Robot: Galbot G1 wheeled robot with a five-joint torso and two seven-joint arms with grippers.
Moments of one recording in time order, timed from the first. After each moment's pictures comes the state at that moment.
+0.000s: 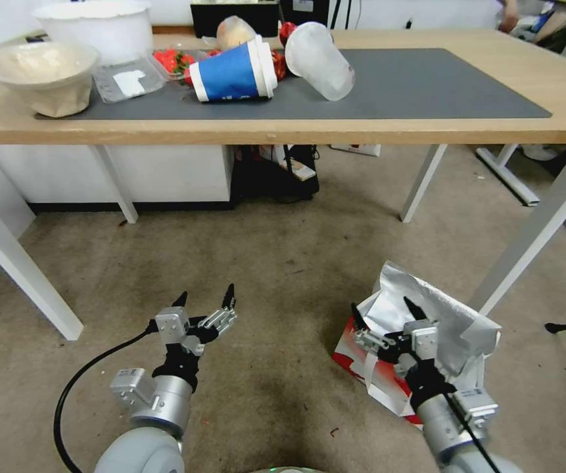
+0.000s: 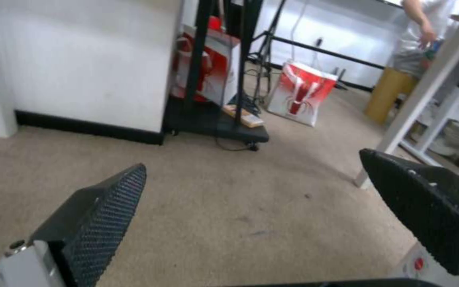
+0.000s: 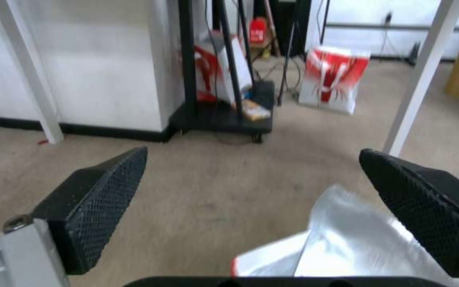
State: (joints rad) left arm 1.70 -1.40 -0.41 -2.28 -0.39 0.13 -0.08; right arm -1.77 1.53 0.62 2.35 0.05 -0.13 -0.24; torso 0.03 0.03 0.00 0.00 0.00
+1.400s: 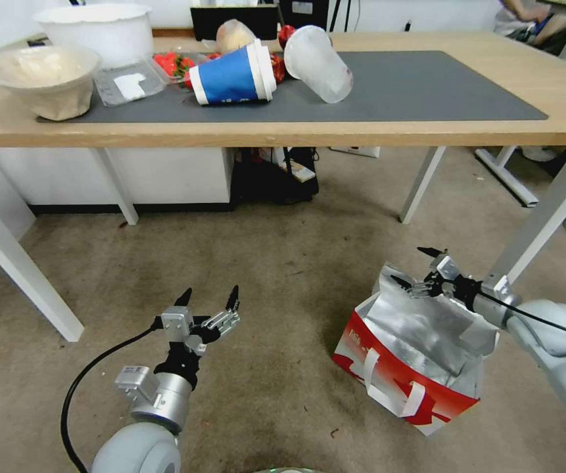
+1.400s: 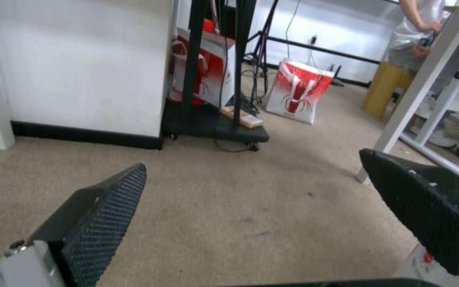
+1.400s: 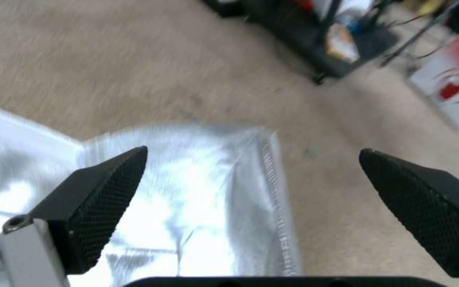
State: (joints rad) left arm 1.69 -1.40 -0.43 -2.24 -0.37 0.10 -0.05; right arm -0.96 0.73 0.28 1.44 0.30 0.01 -0.63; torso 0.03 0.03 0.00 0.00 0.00
